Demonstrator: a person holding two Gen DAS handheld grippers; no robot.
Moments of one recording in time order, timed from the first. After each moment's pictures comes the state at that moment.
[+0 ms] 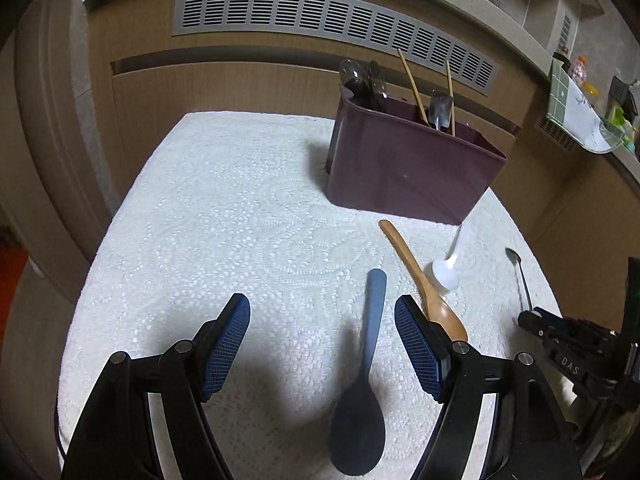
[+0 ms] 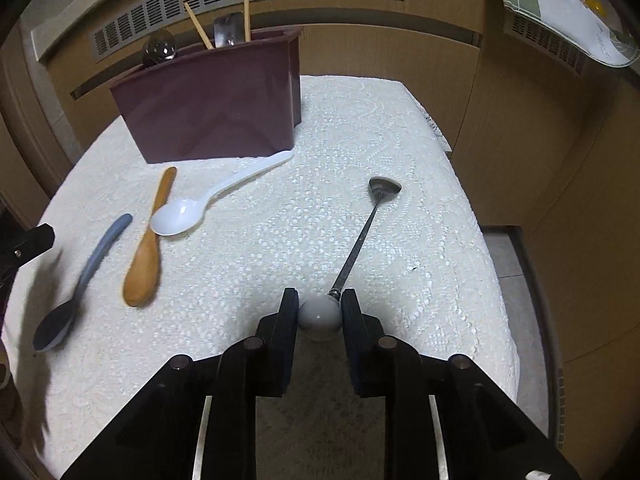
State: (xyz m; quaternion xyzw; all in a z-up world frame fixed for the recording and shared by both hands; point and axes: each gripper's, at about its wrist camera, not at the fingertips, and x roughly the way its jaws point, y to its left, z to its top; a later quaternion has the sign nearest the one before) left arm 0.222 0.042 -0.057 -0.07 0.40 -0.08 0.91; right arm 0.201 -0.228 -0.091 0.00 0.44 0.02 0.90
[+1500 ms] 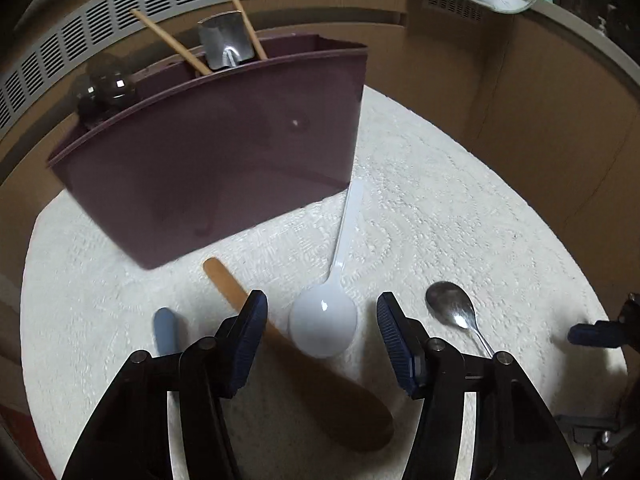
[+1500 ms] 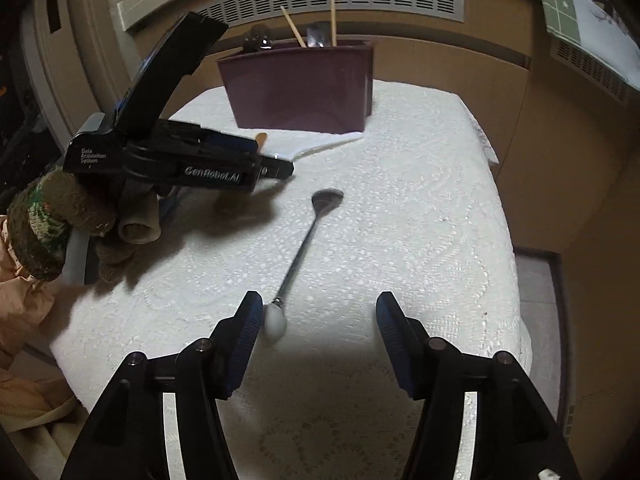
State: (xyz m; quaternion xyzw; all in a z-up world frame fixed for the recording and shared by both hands) left arm 0.296 -0.107 -0.085 0.12 0.45 -0.26 0.85; right arm 0.143 -0.238 -0.084 -0.02 0.44 0.14 0.89
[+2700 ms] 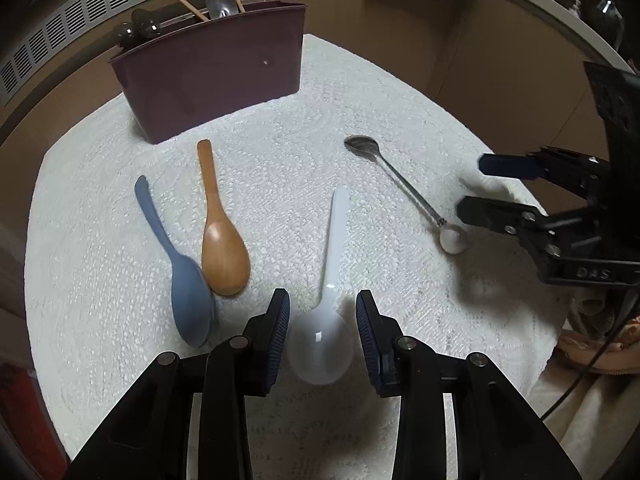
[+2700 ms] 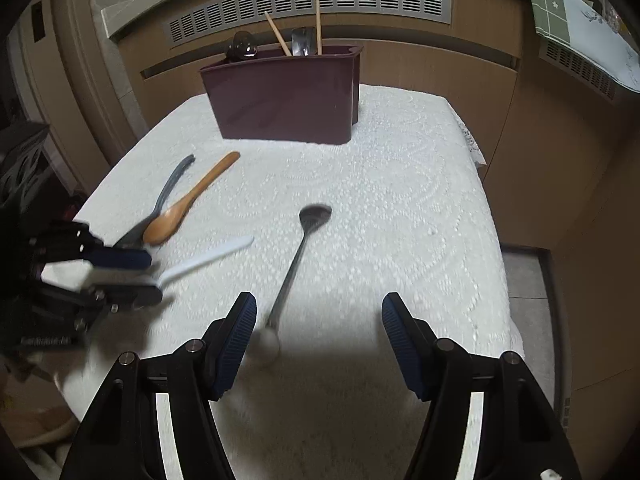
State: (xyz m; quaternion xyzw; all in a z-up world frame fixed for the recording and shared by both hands) left arm 0.178 -0.057 -0.080 0.12 0.49 -0.28 0.81; right arm 0.142 -0.233 -0.075 -0.02 0.44 0.11 0.89
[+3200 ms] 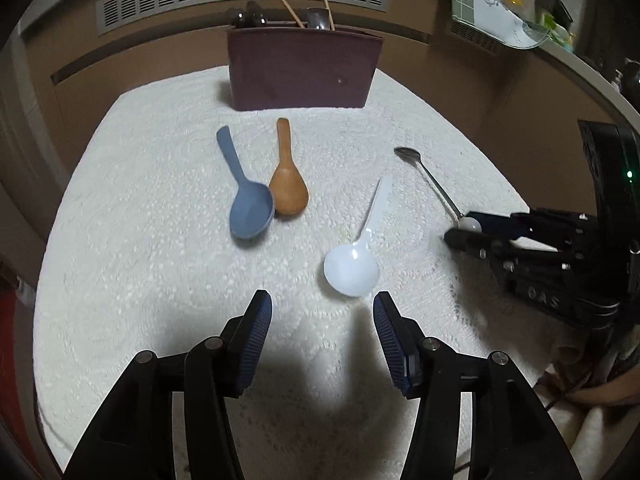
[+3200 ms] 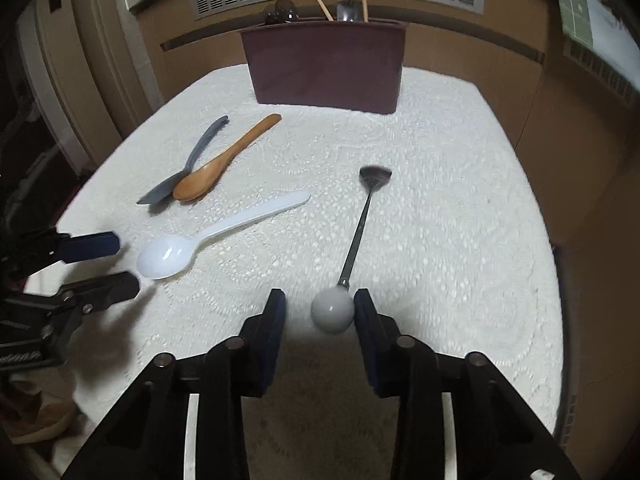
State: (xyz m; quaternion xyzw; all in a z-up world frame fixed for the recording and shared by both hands) left arm 0.127 -0.004 -0.081 0.02 0.45 -0.19 0.87; right arm 0.137 -0.184 -0.095 -0.07 0.44 0.11 0.89
